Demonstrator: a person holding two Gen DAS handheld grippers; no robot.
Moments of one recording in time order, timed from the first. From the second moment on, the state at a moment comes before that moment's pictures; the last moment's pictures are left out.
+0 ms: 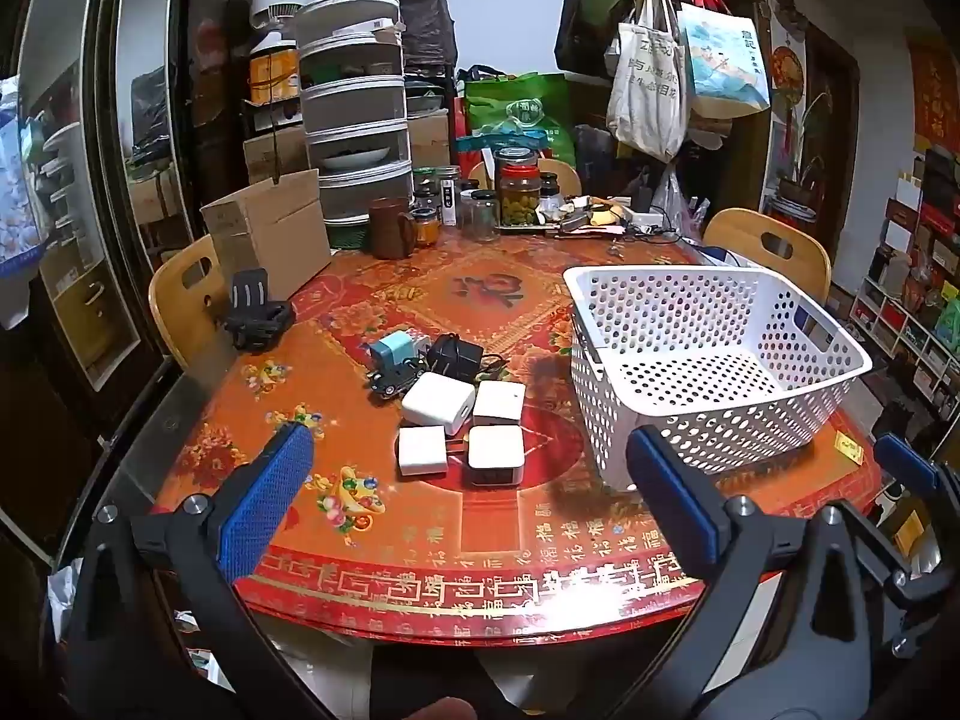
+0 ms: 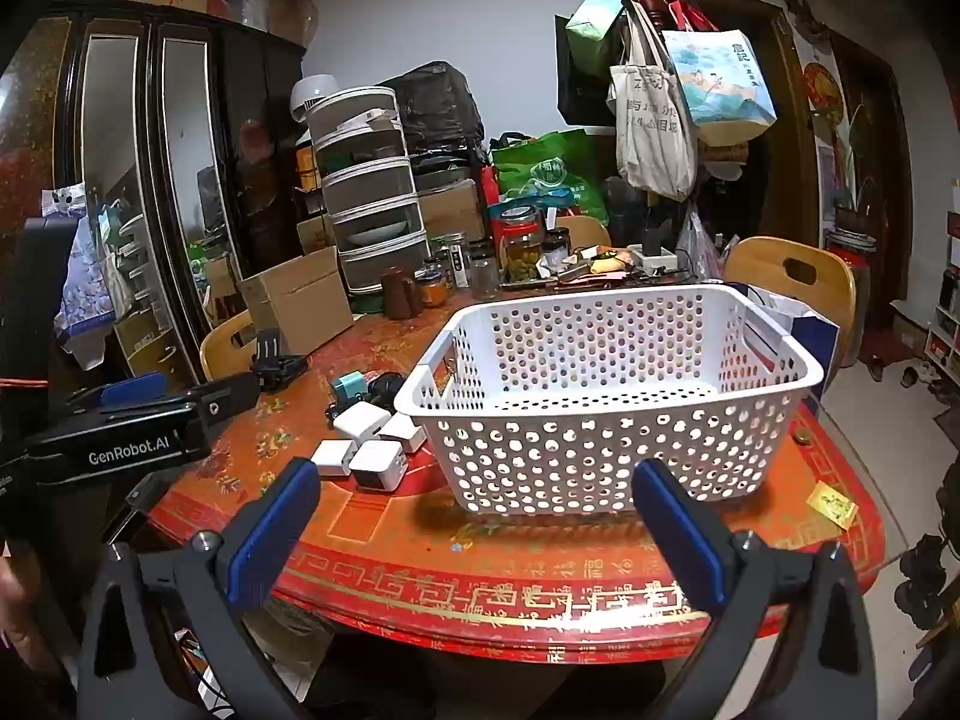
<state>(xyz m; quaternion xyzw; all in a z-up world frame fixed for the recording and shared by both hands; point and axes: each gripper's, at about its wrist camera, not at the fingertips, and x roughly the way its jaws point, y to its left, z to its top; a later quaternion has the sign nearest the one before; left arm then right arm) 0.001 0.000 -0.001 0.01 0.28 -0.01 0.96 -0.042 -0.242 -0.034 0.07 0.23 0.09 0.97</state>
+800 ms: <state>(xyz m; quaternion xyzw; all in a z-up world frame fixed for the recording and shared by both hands) 0.000 -0.004 -0.004 0.02 0.28 -0.01 0.96 -0.042 -0.240 -0.035 0.07 0.22 0.09 0.97</state>
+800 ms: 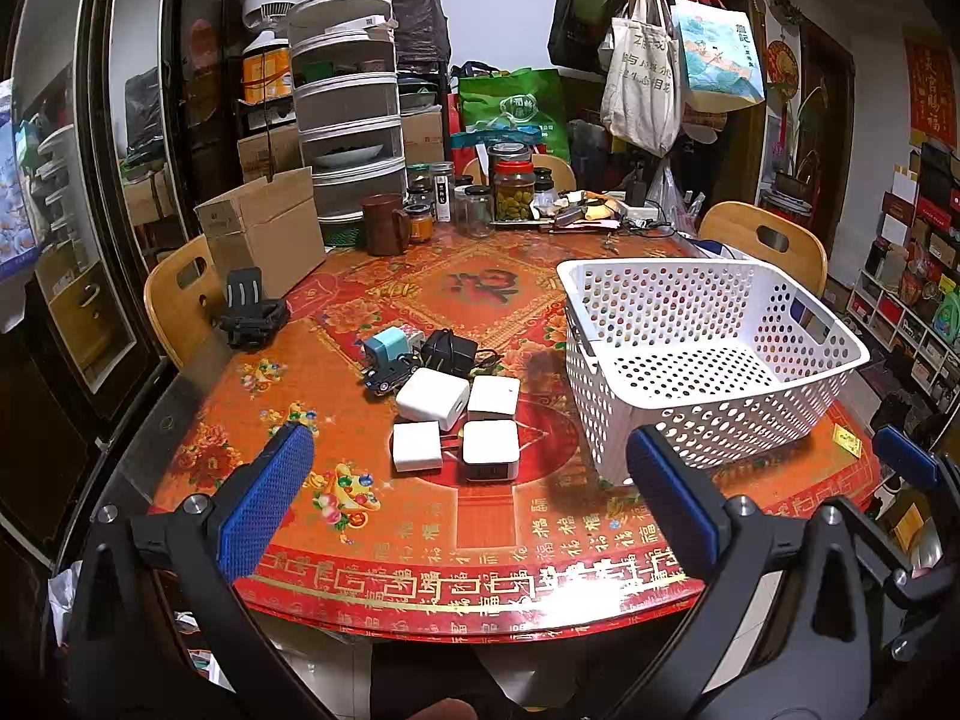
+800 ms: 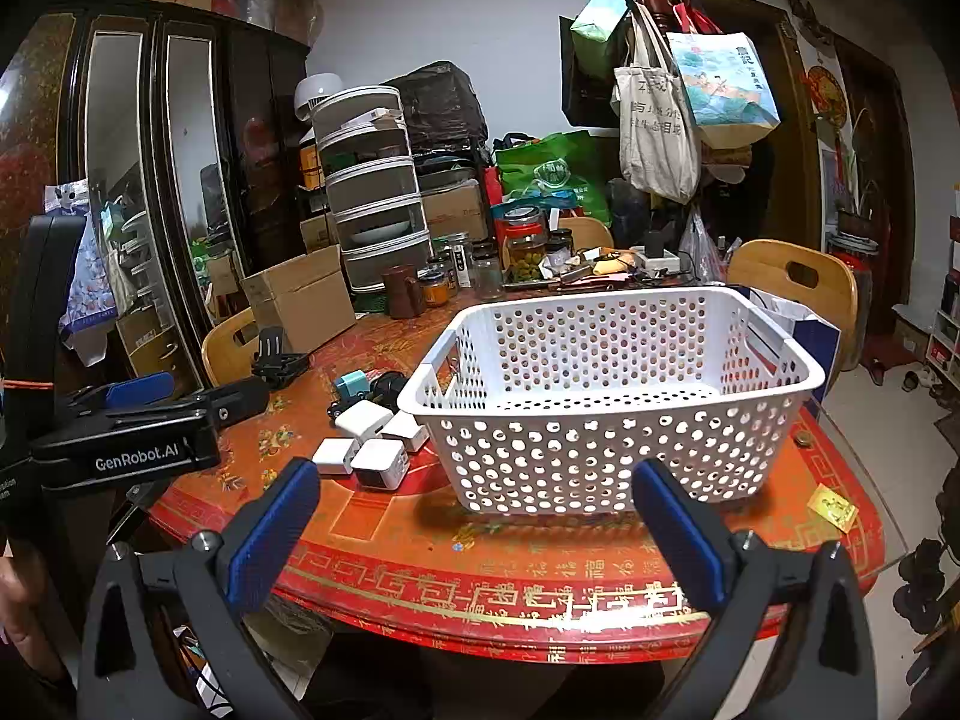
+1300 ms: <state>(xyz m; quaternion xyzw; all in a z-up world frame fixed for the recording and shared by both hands) 0.001 -0.005 -0.004 0.02 0.28 -0.01 0.96 -0.042 -0.240 -0.035 0.07 0.22 0.09 0.97</state>
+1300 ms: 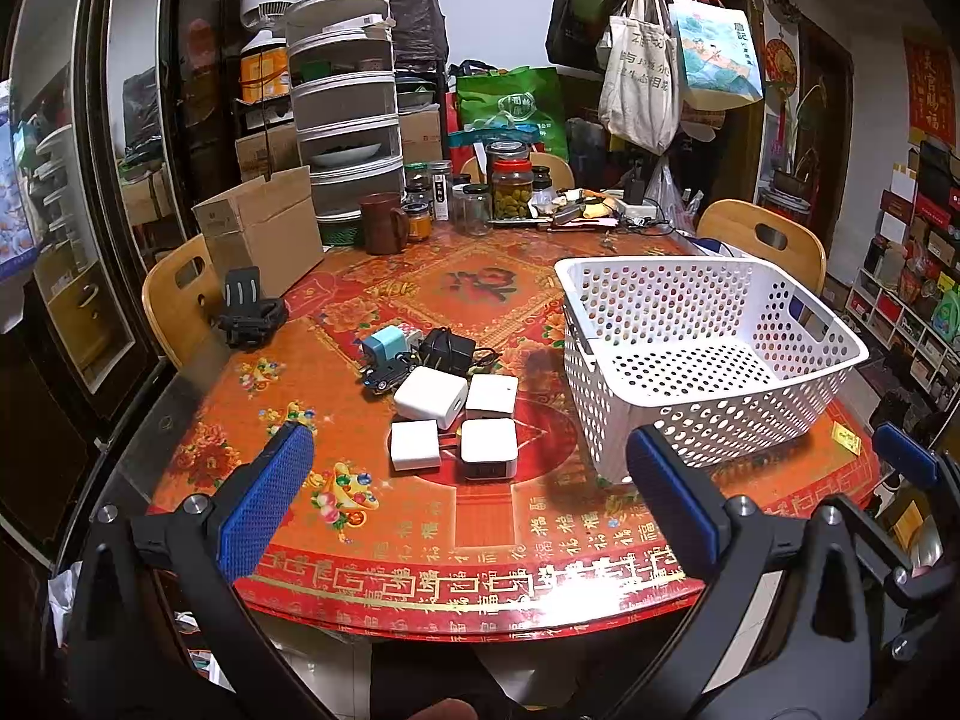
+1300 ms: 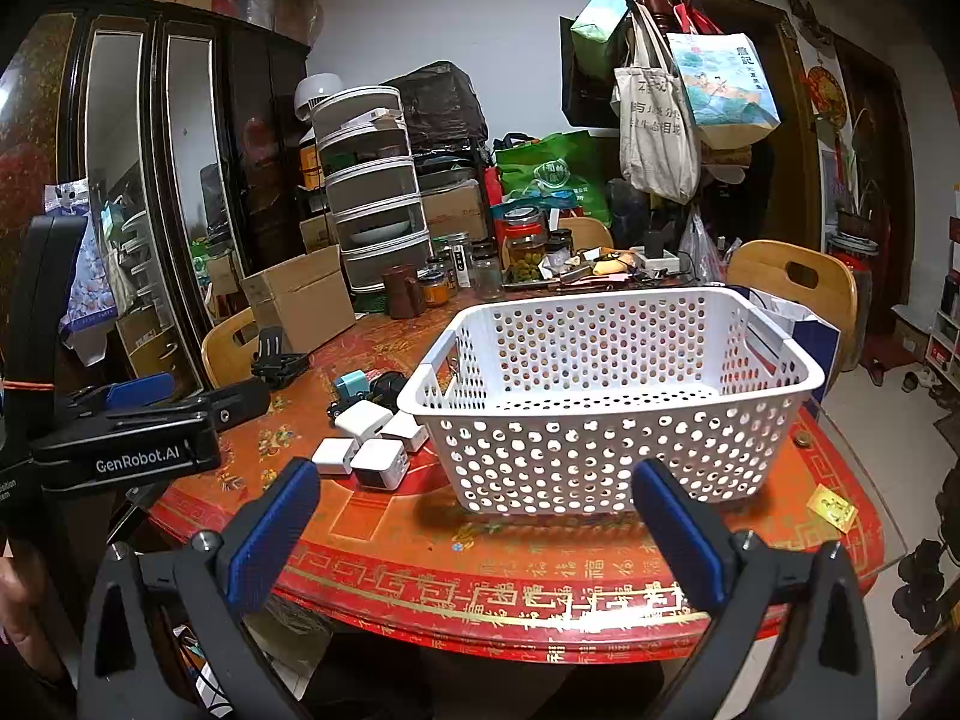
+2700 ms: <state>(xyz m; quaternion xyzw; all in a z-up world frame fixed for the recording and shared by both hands) 0.000 -0.010 -0.015 0.02 0.29 -0.01 0.96 -0.041 -0.239 -0.035 0.07 0.23 0.09 0.97</state>
